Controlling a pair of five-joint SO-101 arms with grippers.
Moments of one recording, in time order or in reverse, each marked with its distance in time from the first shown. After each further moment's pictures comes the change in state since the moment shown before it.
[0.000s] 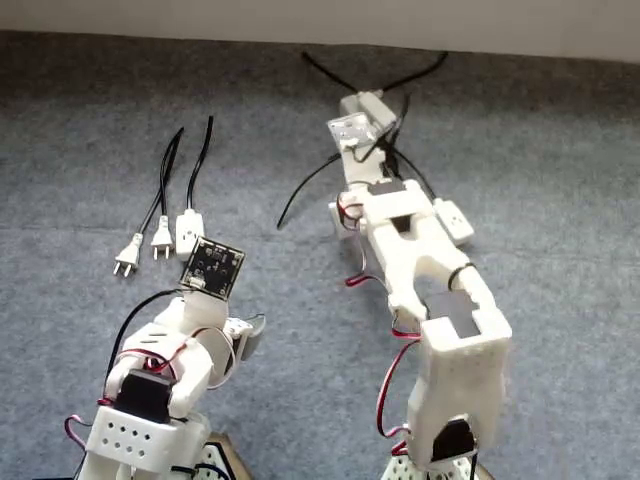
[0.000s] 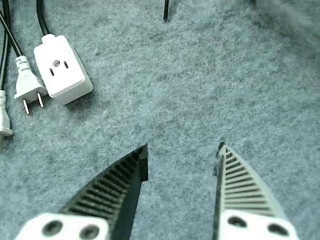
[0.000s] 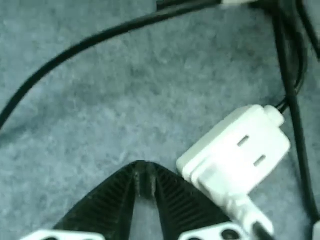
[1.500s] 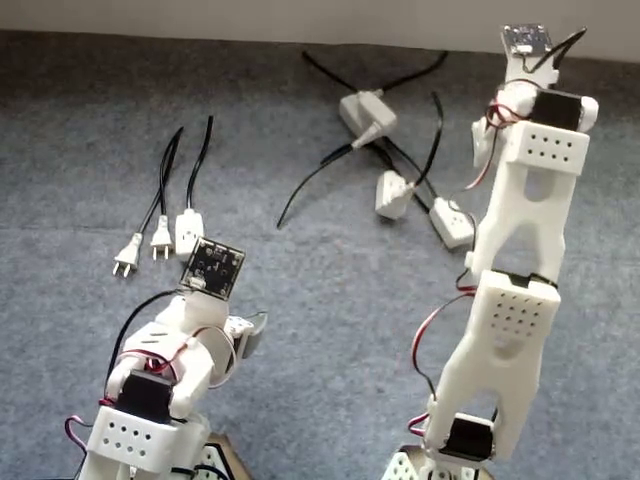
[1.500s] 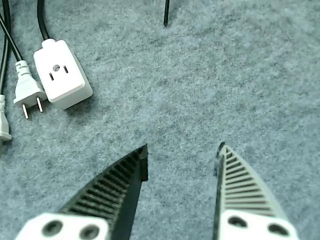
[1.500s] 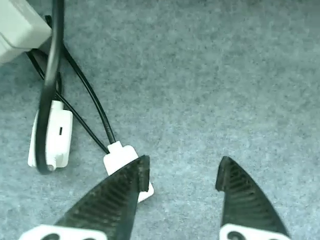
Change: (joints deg) left arm 0.0 0.0 1.2 -2.3 0.0; right arm 27.7 16.2 -71.9 55.9 7.6
